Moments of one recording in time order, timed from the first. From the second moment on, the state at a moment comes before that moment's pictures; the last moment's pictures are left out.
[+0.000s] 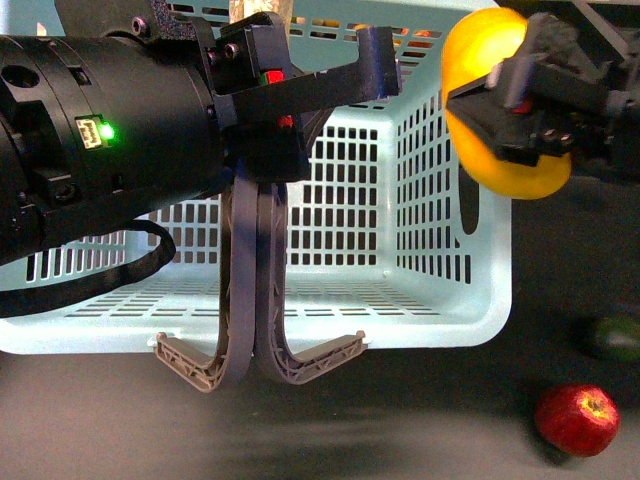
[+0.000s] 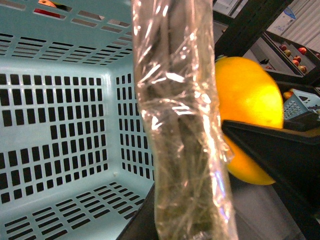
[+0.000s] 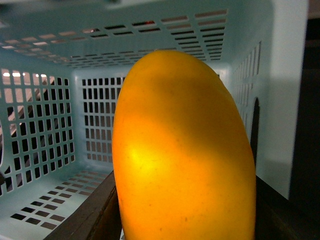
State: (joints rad) left arm -0.52 1.64 0.54 0.91 0.09 -0.37; right arm 0.31 1.63 0.58 0.66 -0.19 0.33
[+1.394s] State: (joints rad) left arm -0.52 1.65 0.54 0.91 0.09 -0.37; right arm 0.32 0.24 0.17 -0.14 0.37 0.30
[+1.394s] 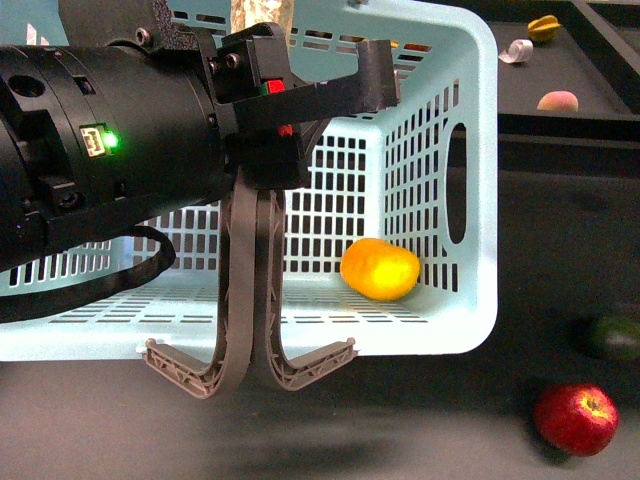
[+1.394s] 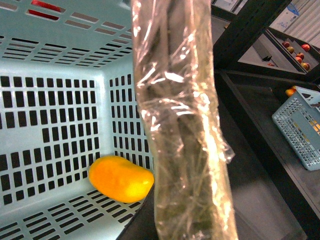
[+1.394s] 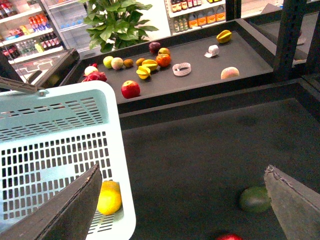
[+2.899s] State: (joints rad) left arm -0.52 1.65 0.54 0.91 0.09 -0.37; right arm 0.00 0.00 0.01 0.00 0.00 0.00
